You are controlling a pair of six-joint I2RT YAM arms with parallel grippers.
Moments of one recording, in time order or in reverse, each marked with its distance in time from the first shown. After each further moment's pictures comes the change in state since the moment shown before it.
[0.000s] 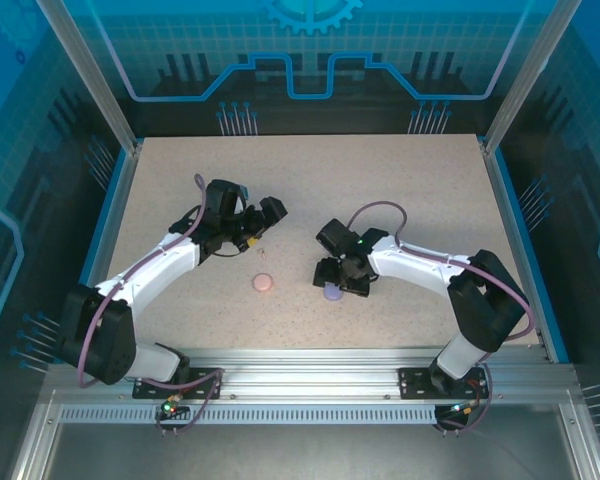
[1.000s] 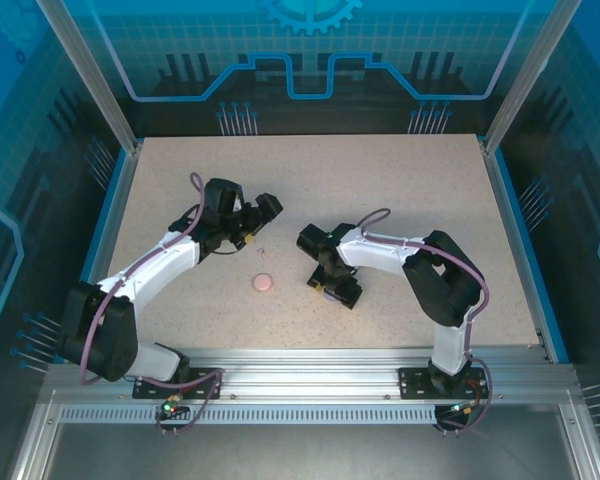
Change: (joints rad) left arm 0.020 0.016 0.000 0.025 -0.051 -0.019; right arm 0.039 0.261 0.166 -0.138 -0.016 0.410
